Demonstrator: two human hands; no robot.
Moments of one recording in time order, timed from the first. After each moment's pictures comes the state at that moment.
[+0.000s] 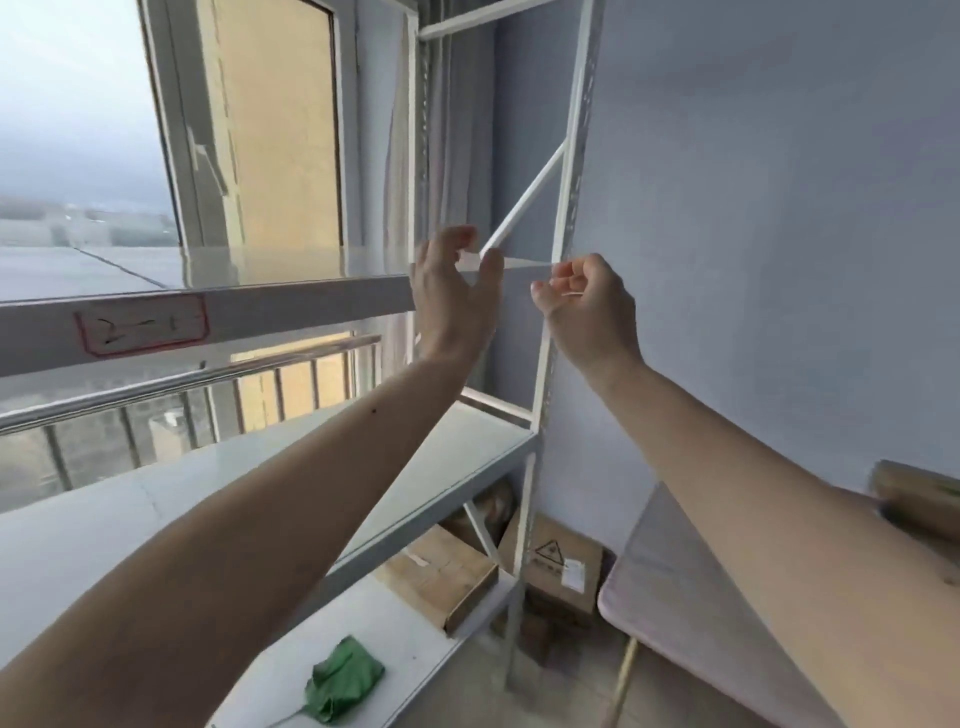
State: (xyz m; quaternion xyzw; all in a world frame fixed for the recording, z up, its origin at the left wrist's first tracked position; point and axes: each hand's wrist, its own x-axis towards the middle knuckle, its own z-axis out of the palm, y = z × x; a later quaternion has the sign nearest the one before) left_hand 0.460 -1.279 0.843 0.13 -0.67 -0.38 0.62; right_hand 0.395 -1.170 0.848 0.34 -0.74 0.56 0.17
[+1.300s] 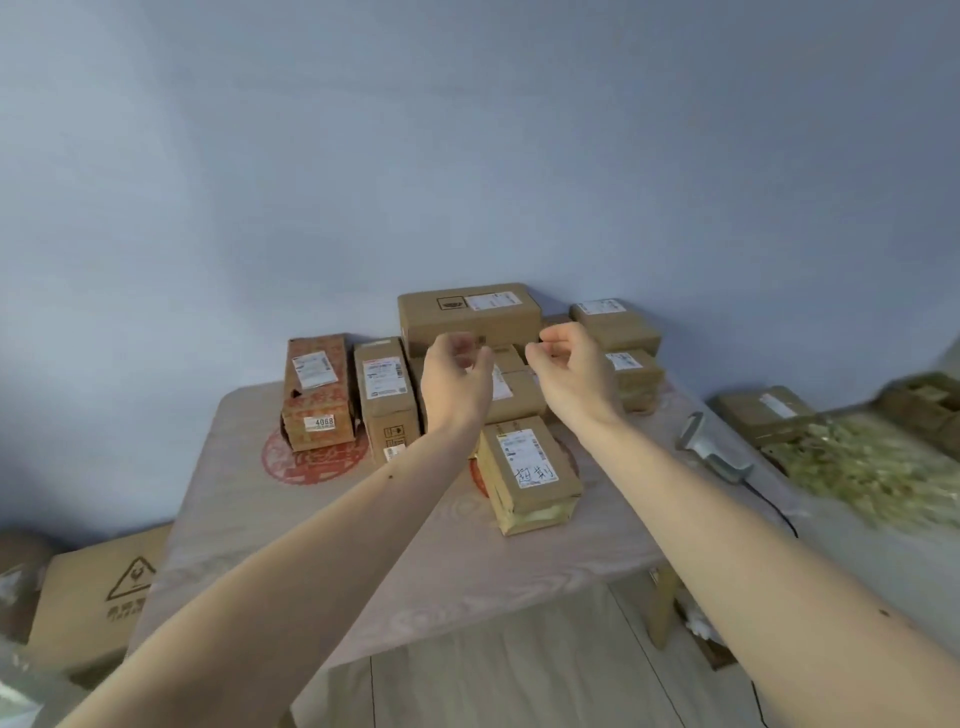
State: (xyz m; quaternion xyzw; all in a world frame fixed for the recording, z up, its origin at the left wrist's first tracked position) left_hand 0.029 -0.776 0.624 -0.01 -0.74 -0.66 0.12; right_hand 0.068 -0.658 0.646 -0.10 -0.82 0.51 0.22
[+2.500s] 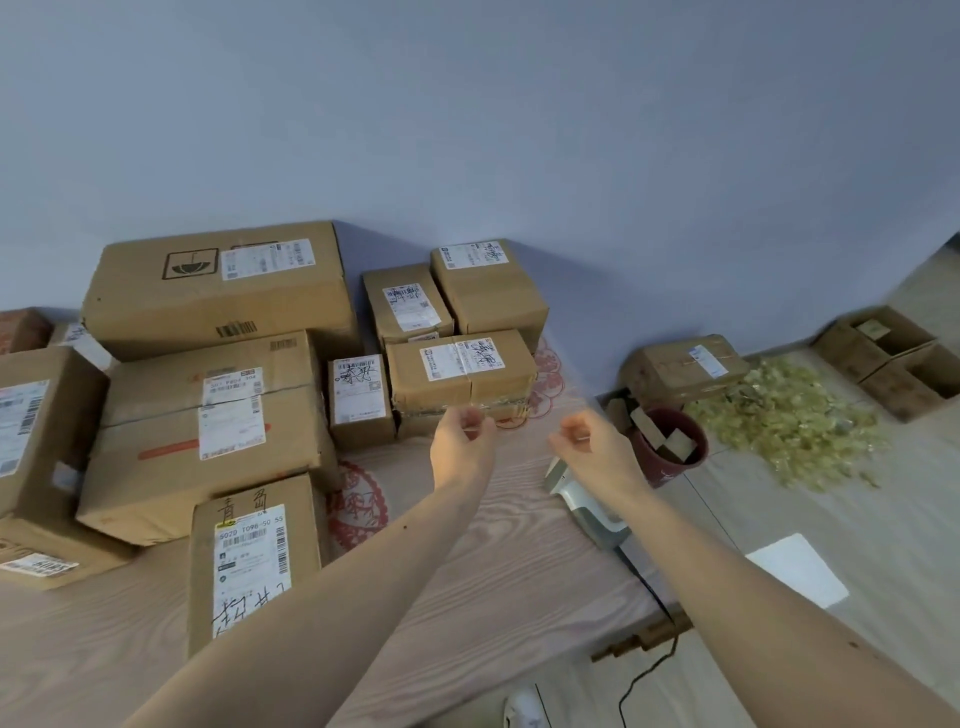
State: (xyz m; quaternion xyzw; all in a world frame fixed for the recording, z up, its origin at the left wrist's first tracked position) left_hand -0.150 -0.379 0.450 0.10 -0.78 -0.61 -0.12; right_hand -0.096 -0.224 0.461 -0.21 -0.87 0.44 0.02
